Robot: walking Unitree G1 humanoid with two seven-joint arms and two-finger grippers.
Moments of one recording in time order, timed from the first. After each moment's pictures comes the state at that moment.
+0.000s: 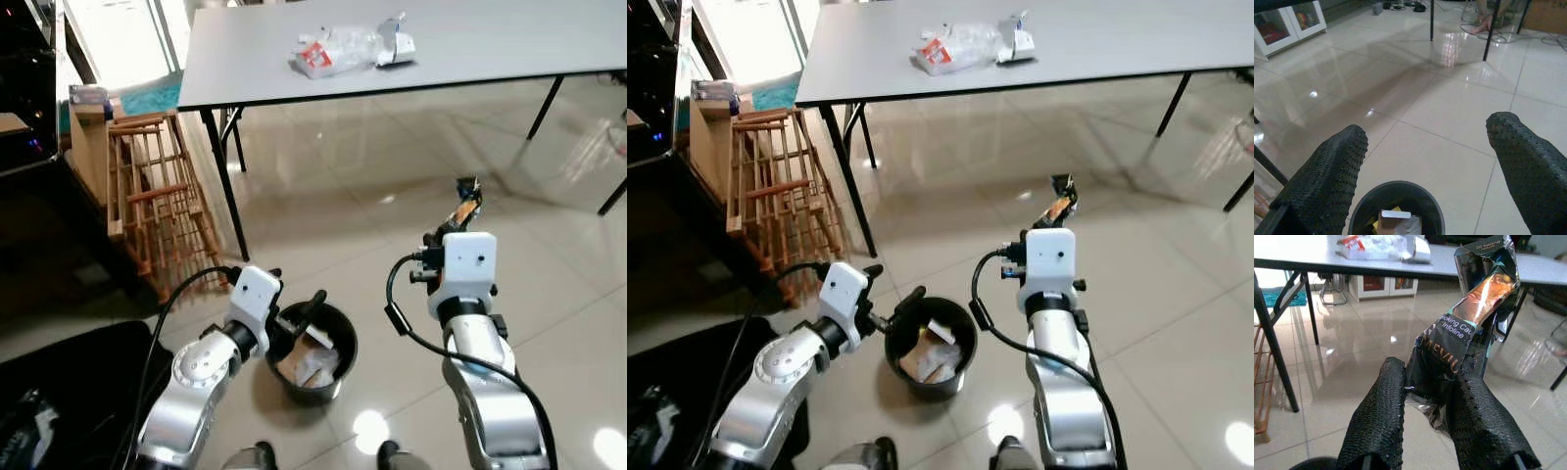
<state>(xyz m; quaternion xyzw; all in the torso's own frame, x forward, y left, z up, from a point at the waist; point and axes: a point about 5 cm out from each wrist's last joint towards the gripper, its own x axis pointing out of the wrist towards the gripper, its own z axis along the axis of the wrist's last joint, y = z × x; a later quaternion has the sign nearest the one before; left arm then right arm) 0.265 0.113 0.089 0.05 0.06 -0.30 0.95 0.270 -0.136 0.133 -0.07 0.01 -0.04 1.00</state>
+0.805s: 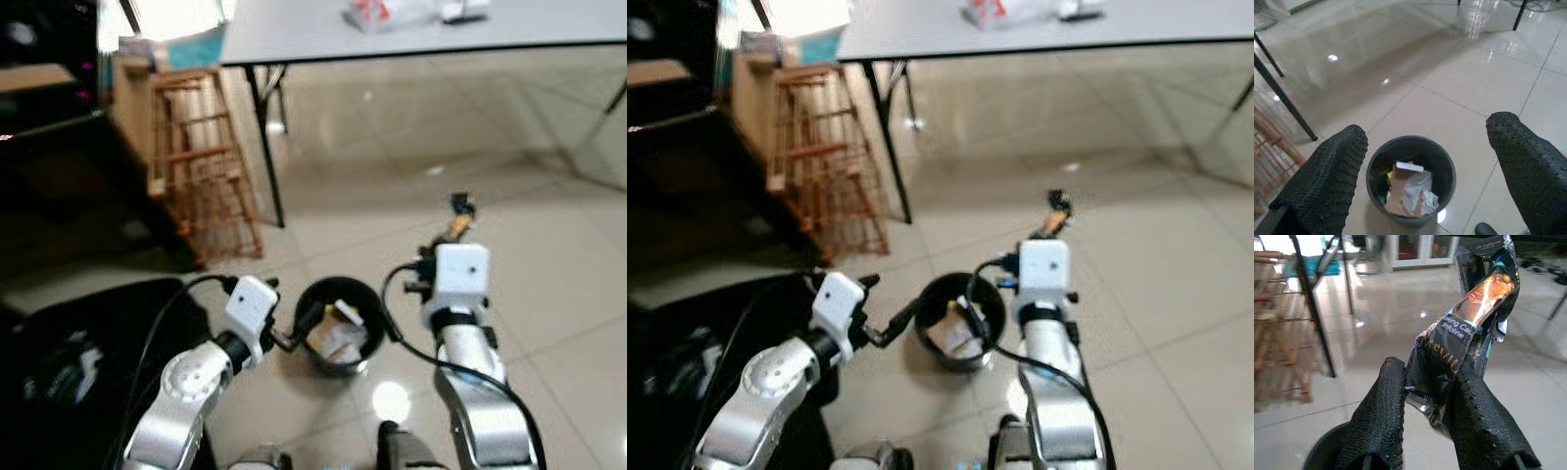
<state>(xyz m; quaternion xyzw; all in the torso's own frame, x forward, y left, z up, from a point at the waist) 0.252 0.119 0.087 0.06 0.07 -0.31 0.95 0.264 -0.130 0.124 -0.06 0.03 -0.04 1.00</state>
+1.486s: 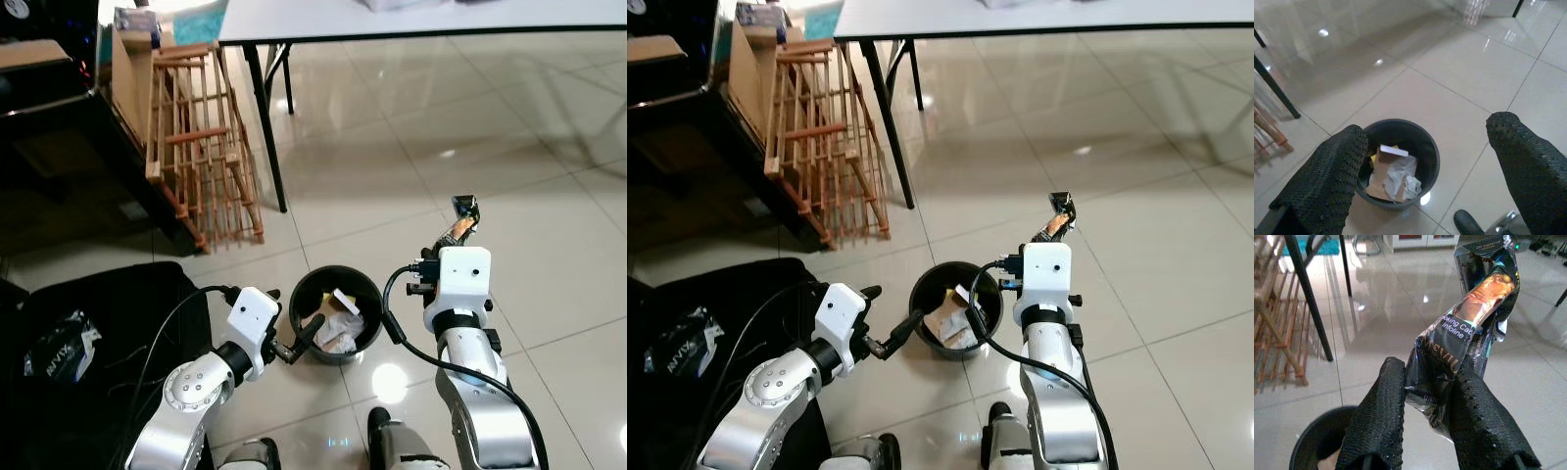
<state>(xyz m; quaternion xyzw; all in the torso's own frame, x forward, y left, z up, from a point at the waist) 0.242 0.117 0.075 0.06 0.10 -0.32 0.94 0.261 -0.132 0.118 -0.06 0.04 -0.05 1.00</state>
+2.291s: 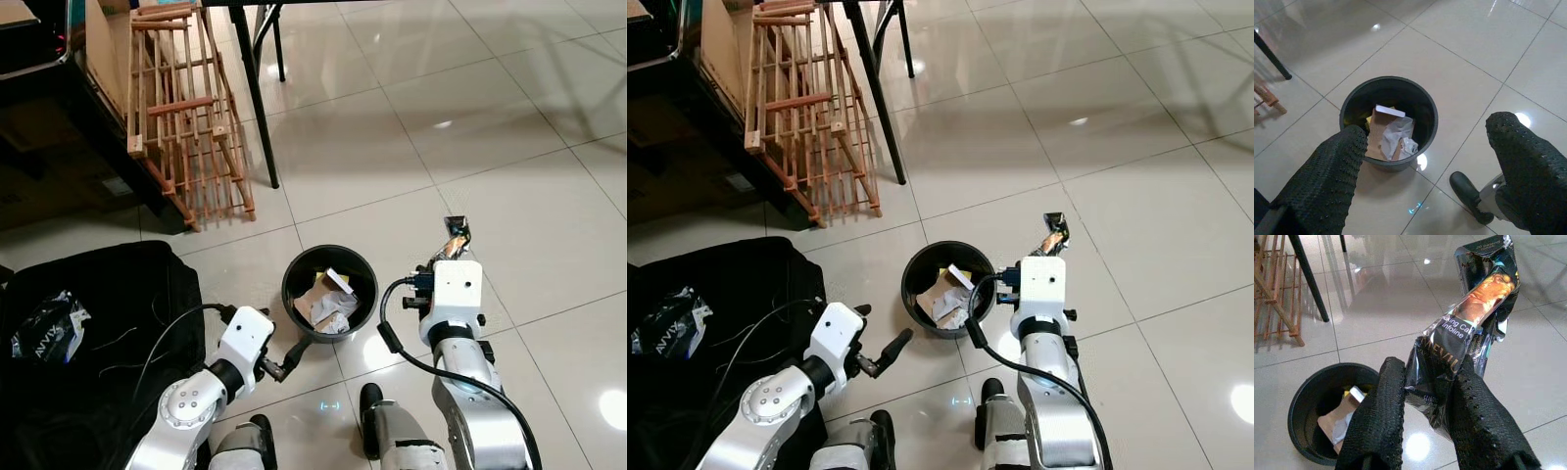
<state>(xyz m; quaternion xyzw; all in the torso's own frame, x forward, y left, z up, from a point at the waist) 0.232 0.129 0.054 0.09 0.13 -0.29 0.94 0.260 -0.131 0.099 -0.05 0.08 -0.05 0.99</state>
